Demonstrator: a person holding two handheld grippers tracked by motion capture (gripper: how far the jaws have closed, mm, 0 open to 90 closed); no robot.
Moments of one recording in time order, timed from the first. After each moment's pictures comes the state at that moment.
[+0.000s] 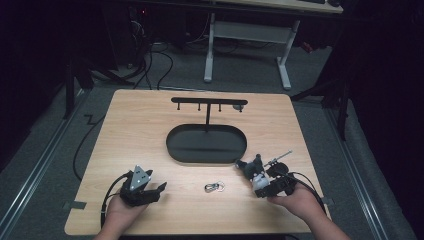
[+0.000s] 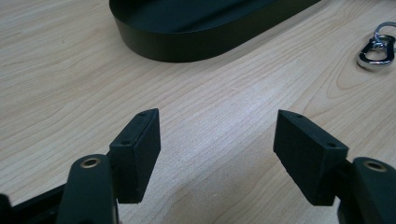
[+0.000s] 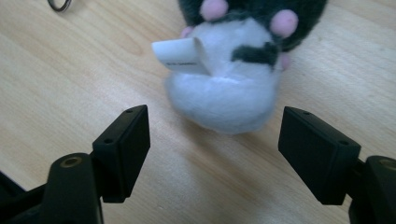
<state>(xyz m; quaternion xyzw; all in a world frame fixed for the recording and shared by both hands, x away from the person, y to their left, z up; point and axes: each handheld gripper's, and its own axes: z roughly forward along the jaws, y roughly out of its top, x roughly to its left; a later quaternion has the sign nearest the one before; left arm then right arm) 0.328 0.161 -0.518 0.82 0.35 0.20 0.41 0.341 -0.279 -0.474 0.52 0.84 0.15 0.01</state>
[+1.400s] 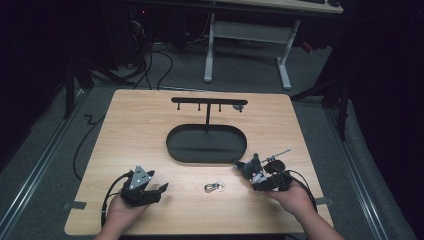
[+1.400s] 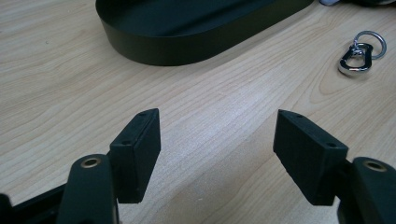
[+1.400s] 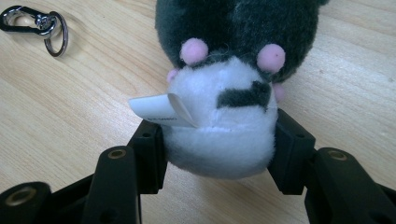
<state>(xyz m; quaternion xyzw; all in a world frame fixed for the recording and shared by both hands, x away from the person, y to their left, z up) 0.328 0.160 -0.517 0.82 0.35 0.19 0.42 0.354 -0.277 -0.486 0.54 0.82 0.19 0.01</state>
